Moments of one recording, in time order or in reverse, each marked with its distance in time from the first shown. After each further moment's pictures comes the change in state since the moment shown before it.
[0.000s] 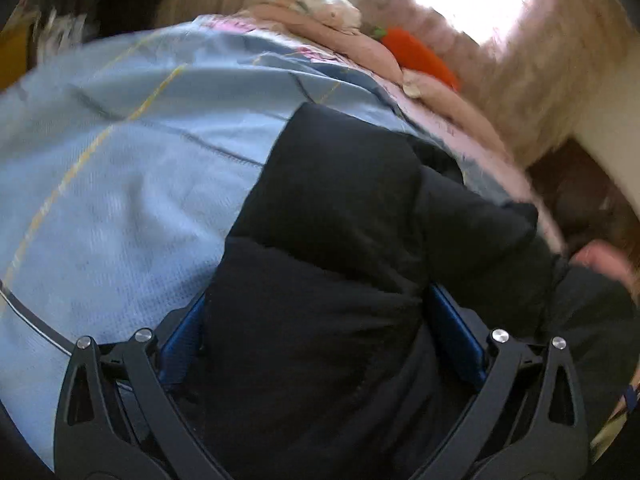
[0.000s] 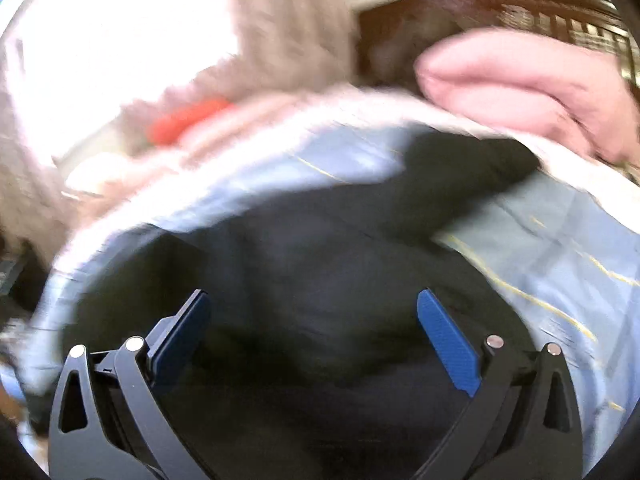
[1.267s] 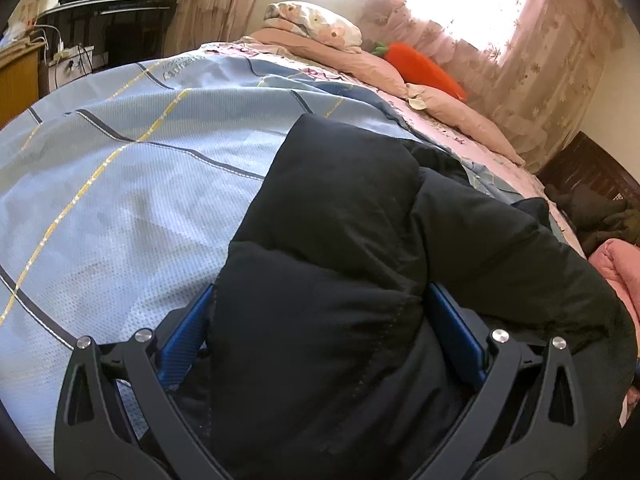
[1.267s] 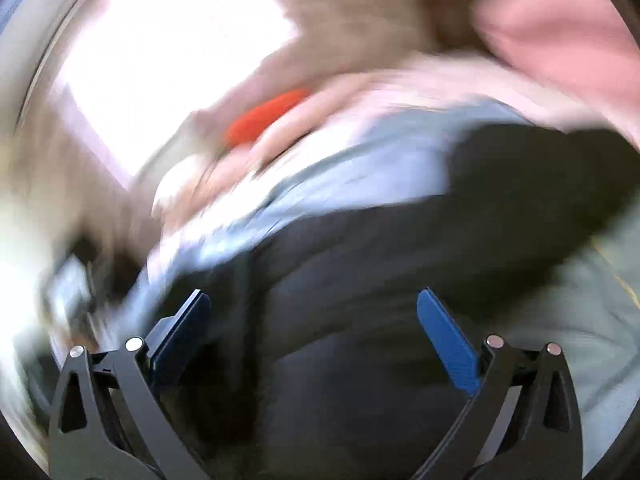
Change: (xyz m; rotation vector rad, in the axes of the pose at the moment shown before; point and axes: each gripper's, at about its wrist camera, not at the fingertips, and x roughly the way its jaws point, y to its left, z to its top) left arm -0.013 -0.024 -0.005 0.079 -0.096 0.078; right arm 0.082 -0.280 0.067 0.422 0.138 0.272
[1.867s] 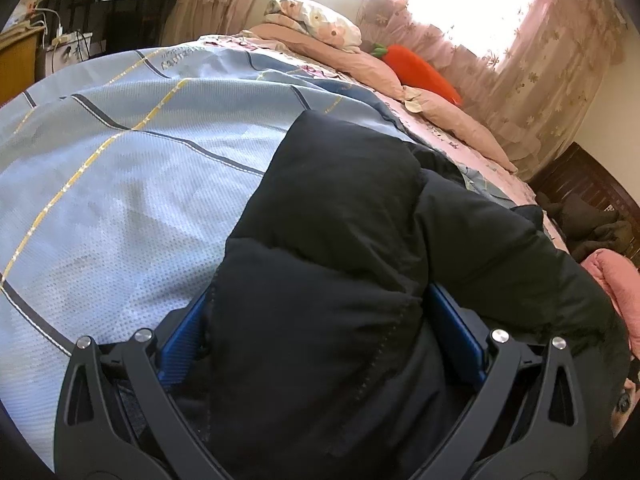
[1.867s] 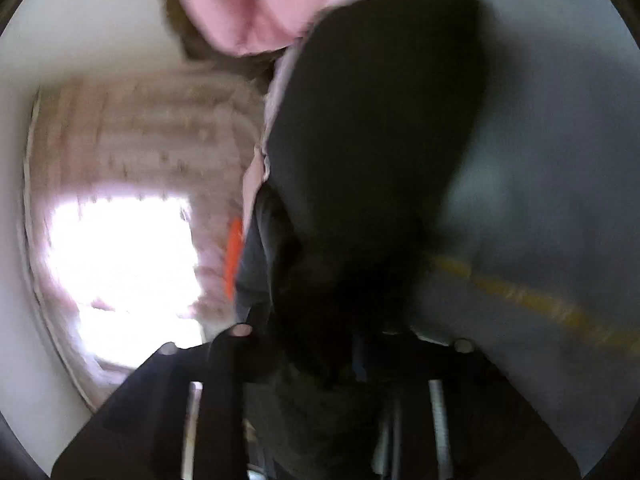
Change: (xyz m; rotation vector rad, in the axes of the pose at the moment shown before) left arm 0.005 0.004 0.001 -0.043 0.008 -0.048; right arm 0.035 -0.142 0.037 0.687 -0.213 0.133
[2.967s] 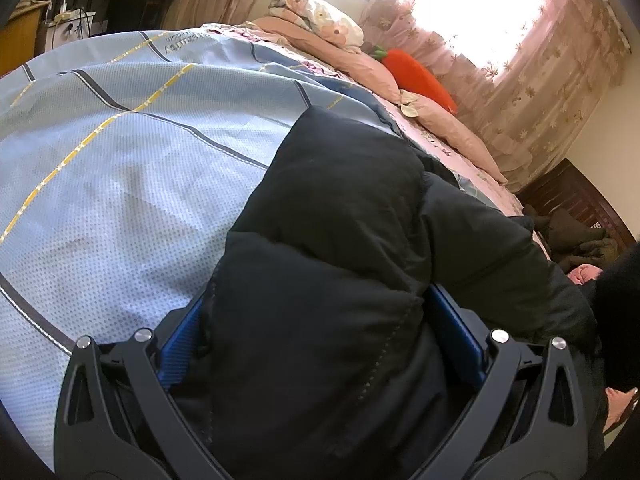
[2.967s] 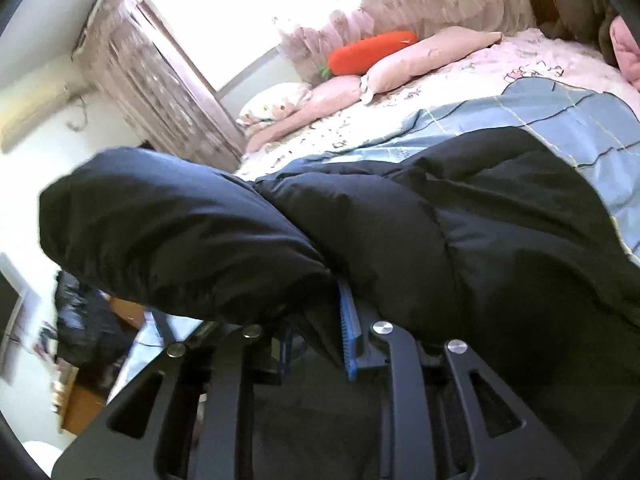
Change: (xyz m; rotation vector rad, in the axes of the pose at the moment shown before) left arm 0.004 0.007 -0.001 -0.058 0.007 -0.058; right arm -0.039 0.181 -0.378 -1.106 0.628 -0.048
